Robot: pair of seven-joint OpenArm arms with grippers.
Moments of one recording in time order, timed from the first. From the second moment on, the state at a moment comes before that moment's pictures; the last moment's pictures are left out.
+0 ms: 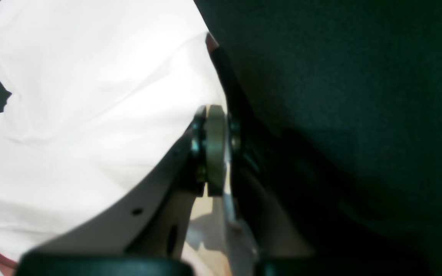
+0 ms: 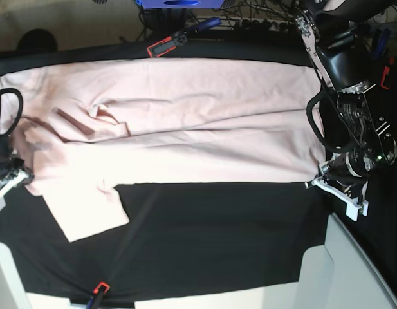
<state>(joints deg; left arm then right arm) -10.6 -10.6 -26.9 79.9 -17.7 -16.3 56.5 29.1 27.7 10.7 20.4 18.6 33.9 -27.2</state>
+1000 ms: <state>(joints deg) -13.6 -10.7 -27.2 86.9 -17.6 -16.3 56.8 34.1 29.2 10.7 21.3 18.6 34.2 -27.1</state>
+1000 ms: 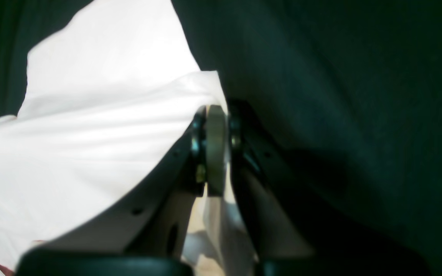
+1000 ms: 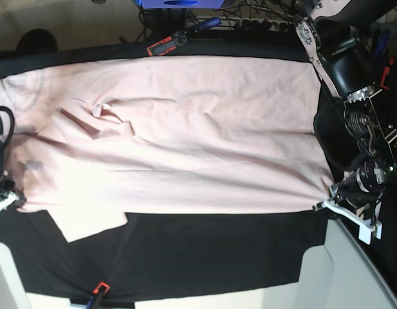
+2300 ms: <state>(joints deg) -10.3 -10.7 -26.4 89.2 -17.7 -16.5 56.4 27.3 31.4 10.7 33.3 18.4 35.0 -25.2</state>
